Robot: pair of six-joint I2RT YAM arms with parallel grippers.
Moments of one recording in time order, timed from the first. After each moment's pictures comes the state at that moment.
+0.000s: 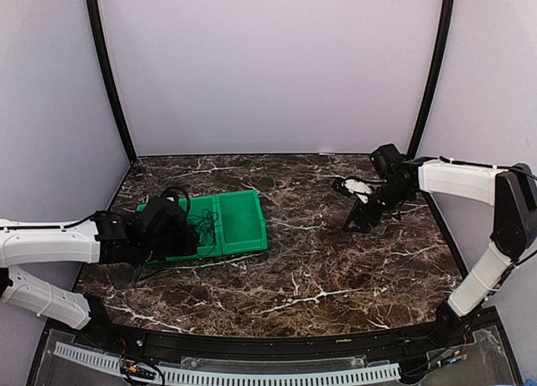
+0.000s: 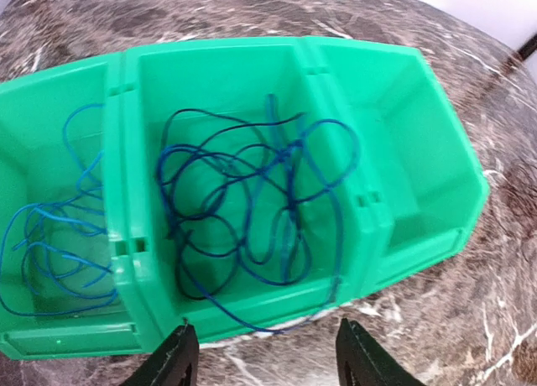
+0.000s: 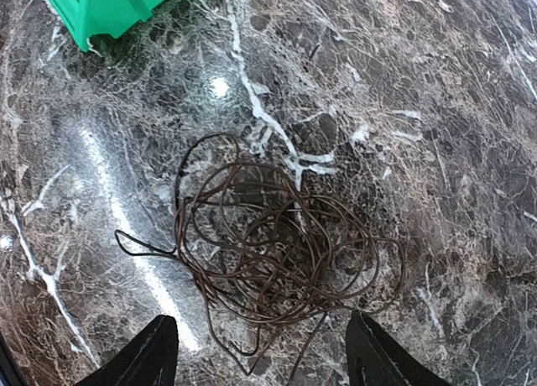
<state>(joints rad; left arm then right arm) -0.85 1.17 0.66 -0.38 -0.47 -0.79 0.39 1.60 1.10 -0.63 -0.39 -0.58</state>
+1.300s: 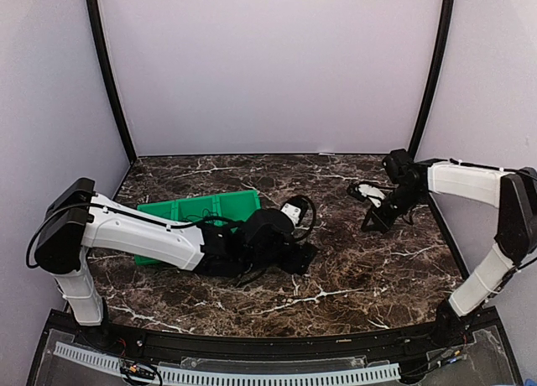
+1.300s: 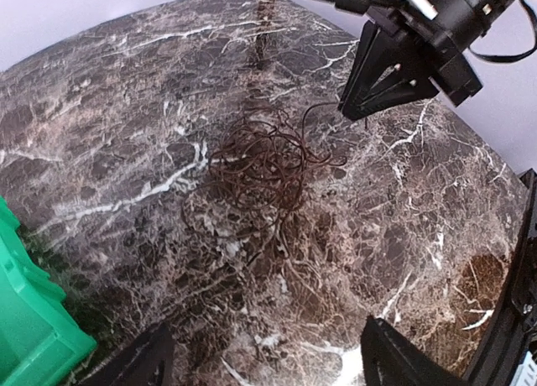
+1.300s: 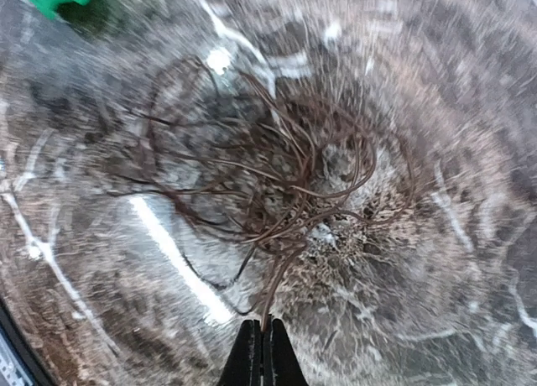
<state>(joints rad) -1.23 1.82 1.18 0.03 -0.34 -0.44 0.31 1.59 1.05 -0.73 -0.36 -0.52</state>
